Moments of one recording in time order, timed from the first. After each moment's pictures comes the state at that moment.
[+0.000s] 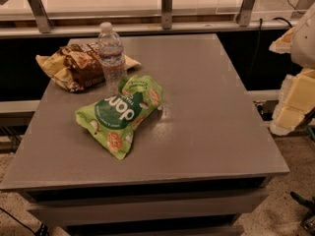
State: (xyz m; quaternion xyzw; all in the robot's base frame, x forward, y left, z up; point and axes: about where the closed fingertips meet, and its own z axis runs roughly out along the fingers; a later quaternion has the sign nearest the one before) arm 0.438 -0.216 0.977 -0.60 0.78 -0.04 0.16
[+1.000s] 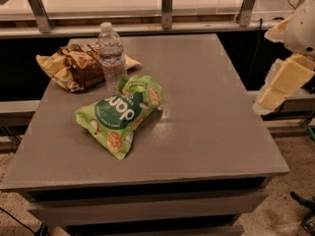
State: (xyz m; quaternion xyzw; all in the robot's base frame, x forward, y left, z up) arm 0.473 -0.207 0.985 -0.57 0.79 -0.01 0.24
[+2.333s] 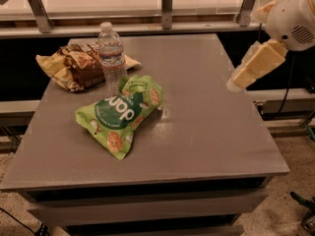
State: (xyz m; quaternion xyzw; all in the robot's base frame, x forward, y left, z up) arm 0.524 -0.175 1.002 -0.55 0.76 0.01 0.35
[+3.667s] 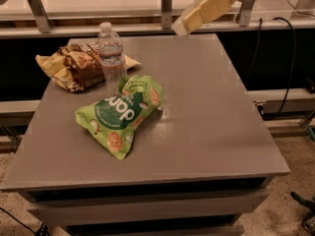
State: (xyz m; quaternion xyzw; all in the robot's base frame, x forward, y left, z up) arm 0.567 -0.053 1.097 -0.59 0.58 0.20 0.52
